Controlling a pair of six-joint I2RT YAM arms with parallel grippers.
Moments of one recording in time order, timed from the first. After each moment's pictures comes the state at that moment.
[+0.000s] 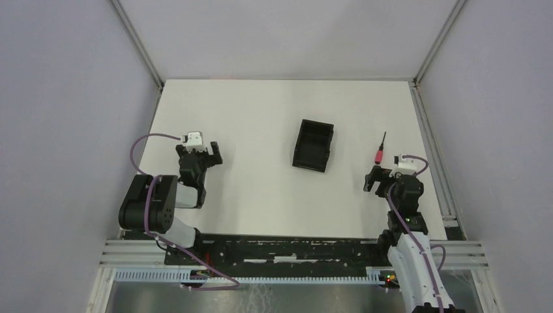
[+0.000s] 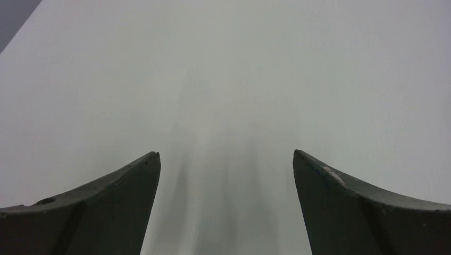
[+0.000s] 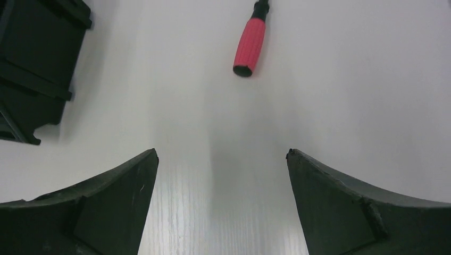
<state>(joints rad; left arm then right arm) -0.04 1.53 0.24 1.11 -0.11 -0.04 -0.07 0.48 0.13 -0.10 -0.04 0.16</state>
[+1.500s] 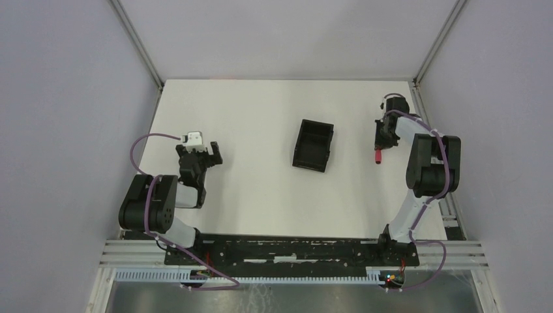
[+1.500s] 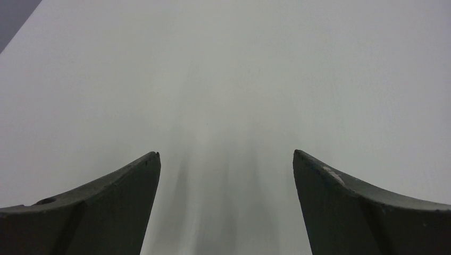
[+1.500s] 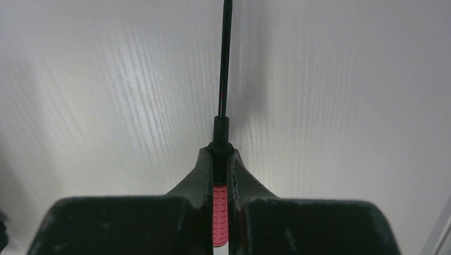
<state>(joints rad) -0.04 1.53 0.24 1.11 -0.11 -0.04 -0.11 1.90 1.29 -0.54 0.04 0.02</state>
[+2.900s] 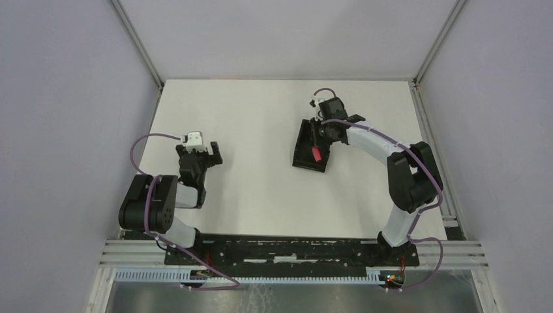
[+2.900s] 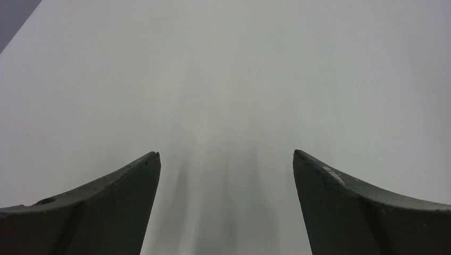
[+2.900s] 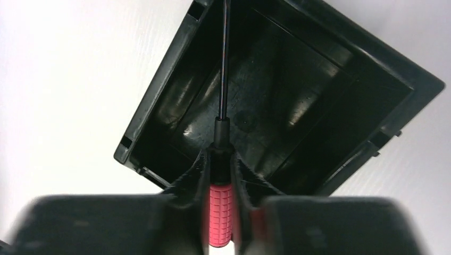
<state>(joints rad) -0.04 1.53 0.24 1.11 -0.11 -0.04 0.44 1.79 1.28 -0.41 -0.11 0.21</state>
